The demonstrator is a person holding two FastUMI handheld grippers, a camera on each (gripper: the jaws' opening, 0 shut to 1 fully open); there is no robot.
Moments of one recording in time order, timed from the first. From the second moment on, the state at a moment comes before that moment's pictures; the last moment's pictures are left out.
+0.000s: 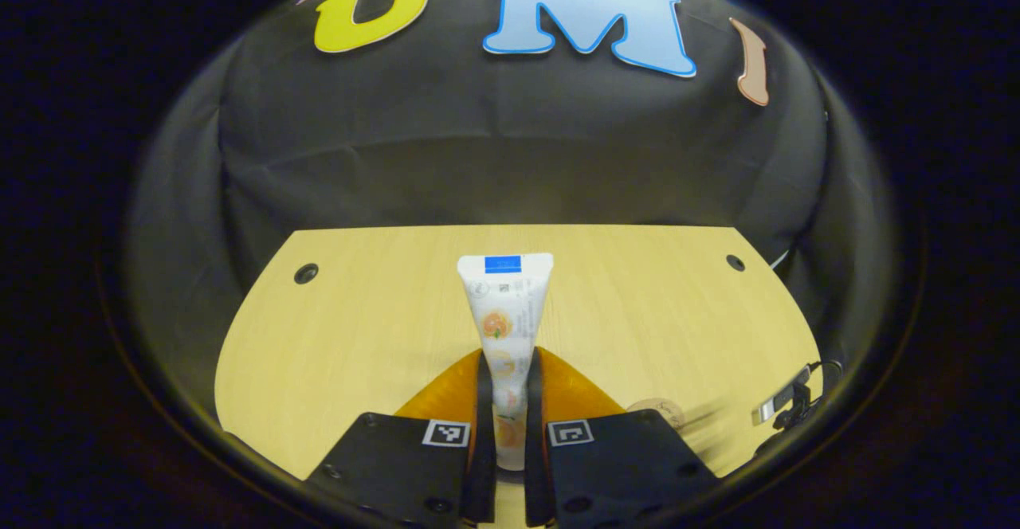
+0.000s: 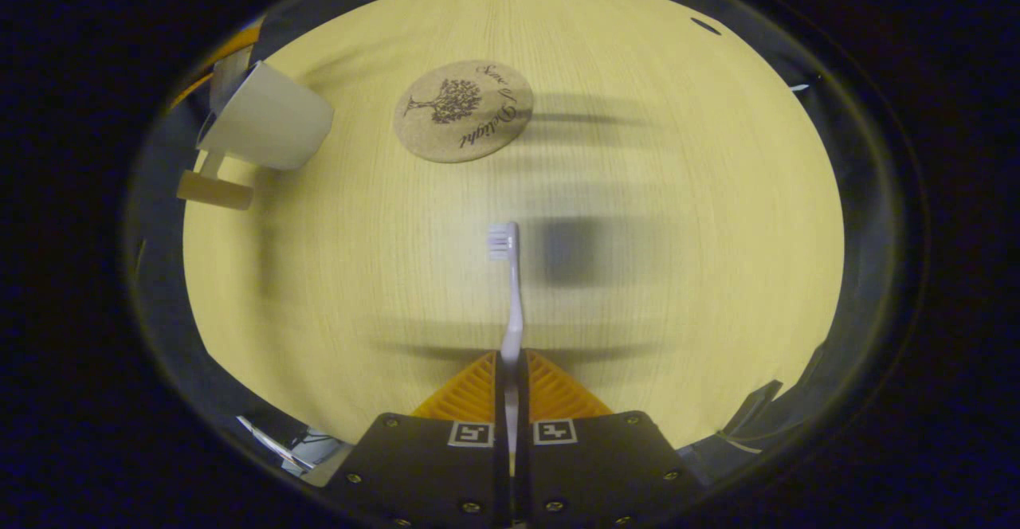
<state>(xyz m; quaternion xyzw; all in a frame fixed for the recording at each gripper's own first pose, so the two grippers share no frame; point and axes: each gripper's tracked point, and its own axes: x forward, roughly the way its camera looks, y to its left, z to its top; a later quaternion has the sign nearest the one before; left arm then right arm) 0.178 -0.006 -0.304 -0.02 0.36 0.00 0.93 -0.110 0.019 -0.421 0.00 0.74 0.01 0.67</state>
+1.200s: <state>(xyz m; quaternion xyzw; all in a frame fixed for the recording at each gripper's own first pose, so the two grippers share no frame) 0.124 0.029 -0.211 0.00 0.27 0.00 0.96 -0.087 0.023 -0.401 0.07 0.70 -0.03 0.71</state>
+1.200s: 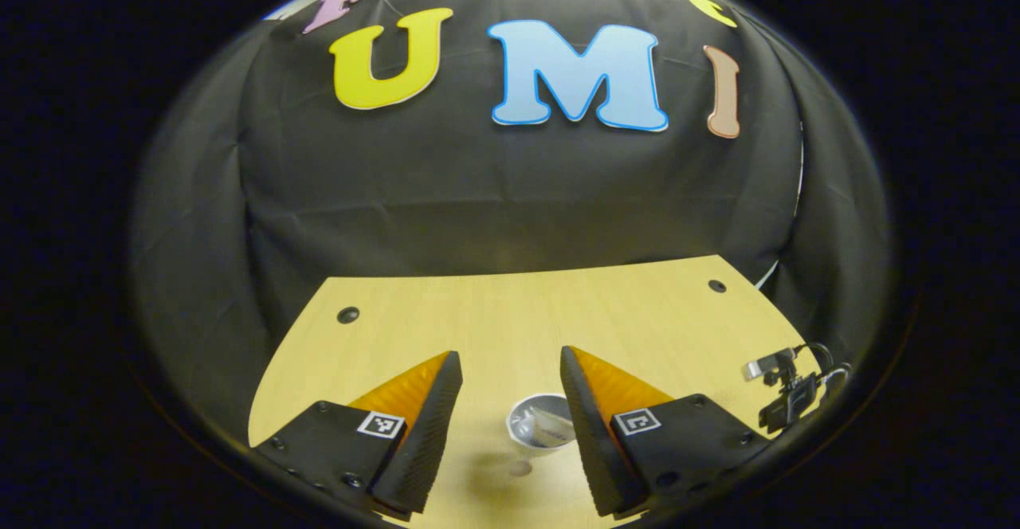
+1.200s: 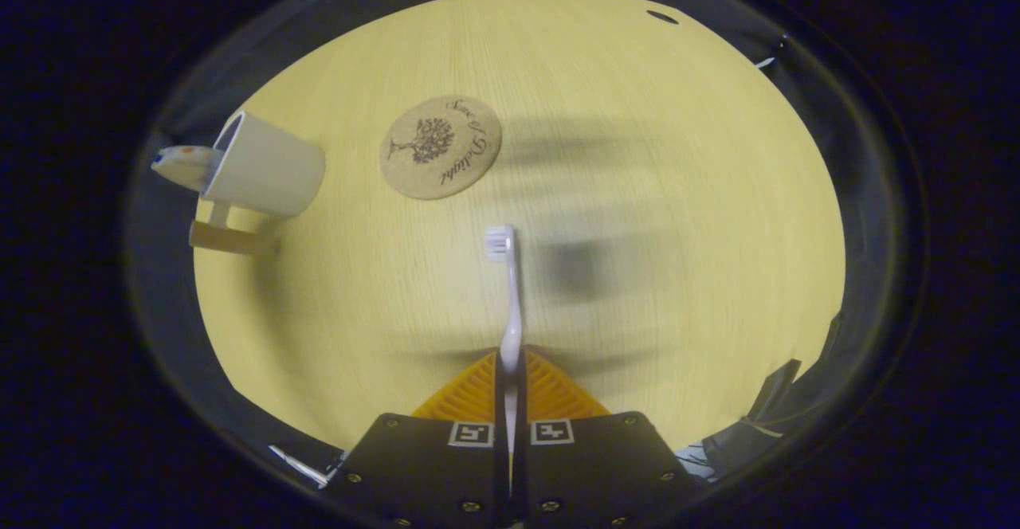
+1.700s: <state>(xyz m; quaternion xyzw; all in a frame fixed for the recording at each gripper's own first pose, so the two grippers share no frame) 0.060 0.115 -0.220 -0.04 0.29 0.06 0.95 0.029 0.073 -0.300 0.13 0.57 0.00 0.81</state>
